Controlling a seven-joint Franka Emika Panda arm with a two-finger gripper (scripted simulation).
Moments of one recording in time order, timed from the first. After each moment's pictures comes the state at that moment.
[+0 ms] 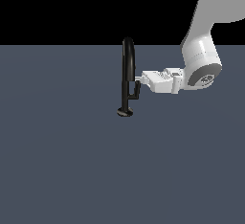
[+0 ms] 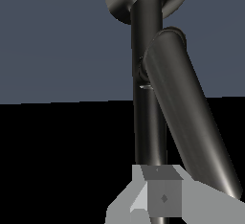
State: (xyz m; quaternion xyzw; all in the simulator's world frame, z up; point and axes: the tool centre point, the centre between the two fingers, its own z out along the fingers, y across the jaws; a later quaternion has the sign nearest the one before) arm 0.076 -0.057 0.158 -0.50 0.50 0.52 0.48
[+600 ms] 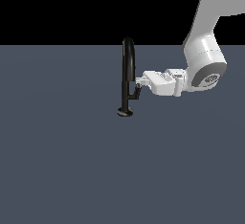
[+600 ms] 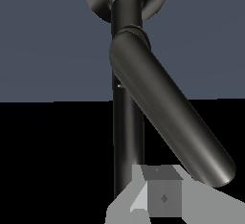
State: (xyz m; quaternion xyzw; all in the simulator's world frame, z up) arm 0.056 -0.058 0.159 -0.51 0.50 0.51 0.48
